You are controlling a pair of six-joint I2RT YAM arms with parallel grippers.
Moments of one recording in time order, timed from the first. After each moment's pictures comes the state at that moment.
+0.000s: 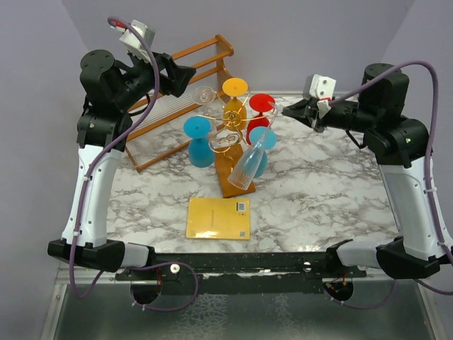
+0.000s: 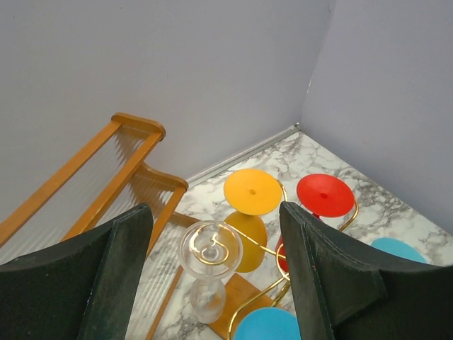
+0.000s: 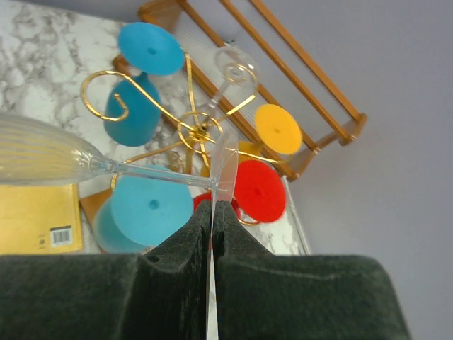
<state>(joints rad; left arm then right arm) -0.18 1.35 1.81 -0.36 0.51 -0.15 0.35 1.30 1.91 -0.86 -0.73 -0.71</state>
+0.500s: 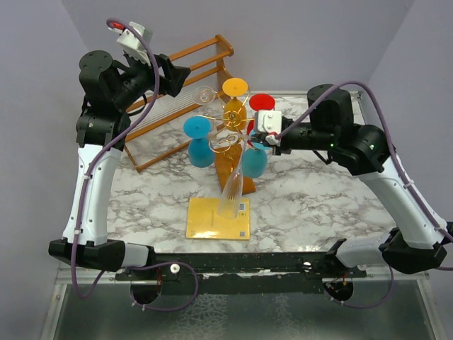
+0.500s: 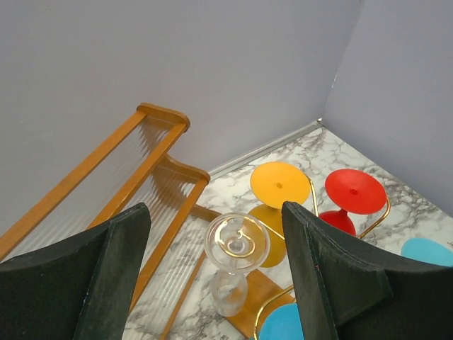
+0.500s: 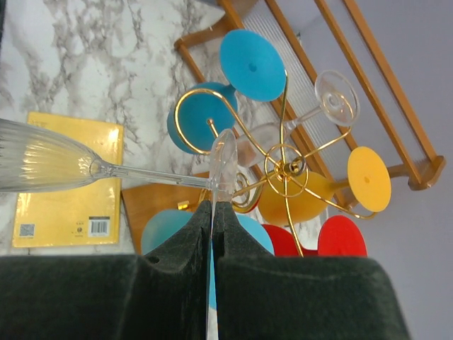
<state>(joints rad) -0.14 1.35 1.78 -0.36 0.48 -0.10 0.74 1.32 1.83 -0.90 -0.50 -0.78</state>
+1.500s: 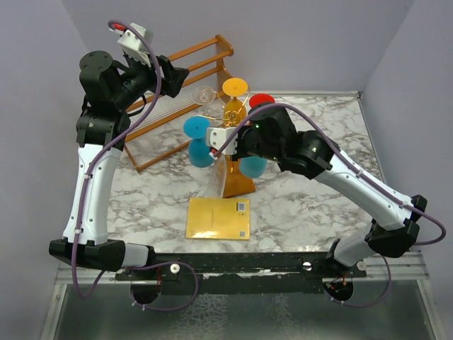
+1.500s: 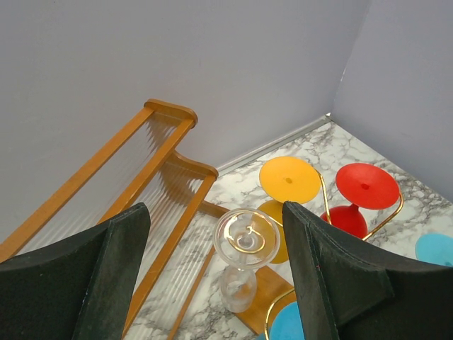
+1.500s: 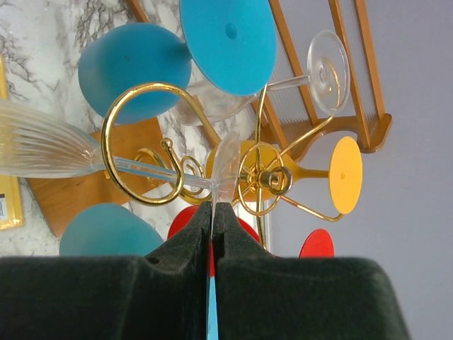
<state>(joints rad) -0.13 1.35 1.77 -0.36 0.48 -0.08 0.99 1.49 1.77 -0.77 0.11 -0.91</state>
